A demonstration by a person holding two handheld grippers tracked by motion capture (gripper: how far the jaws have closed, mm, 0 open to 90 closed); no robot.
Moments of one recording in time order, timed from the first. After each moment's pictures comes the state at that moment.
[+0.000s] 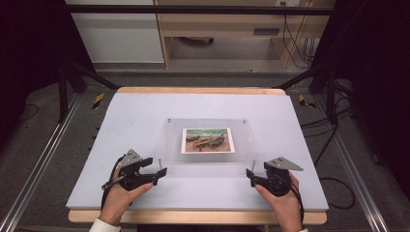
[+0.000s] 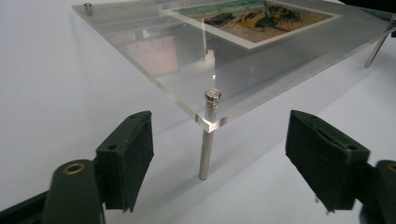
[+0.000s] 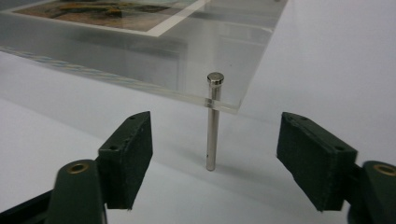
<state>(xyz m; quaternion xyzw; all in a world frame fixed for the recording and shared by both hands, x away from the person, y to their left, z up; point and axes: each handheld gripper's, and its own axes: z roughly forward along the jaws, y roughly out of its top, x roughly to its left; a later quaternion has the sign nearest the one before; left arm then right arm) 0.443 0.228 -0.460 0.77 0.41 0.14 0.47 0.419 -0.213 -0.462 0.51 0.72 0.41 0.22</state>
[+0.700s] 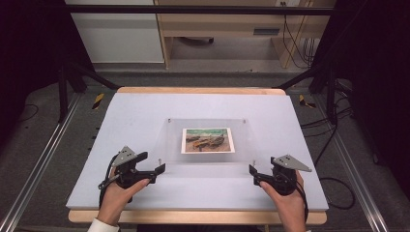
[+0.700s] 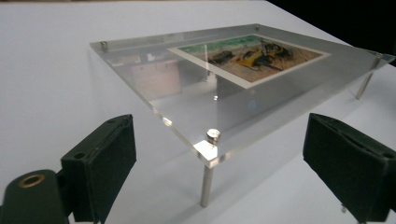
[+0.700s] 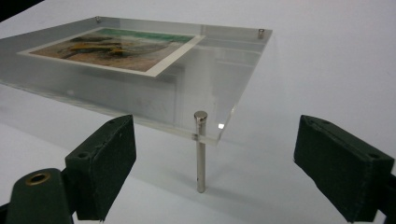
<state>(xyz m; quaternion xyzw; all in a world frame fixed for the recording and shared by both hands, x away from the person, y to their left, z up) 0.442 0.232 -0.446 0.74 0.41 0.16 0.51 0.415 -0.221 -0.446 0.51 0.69 0.45 0.25</state>
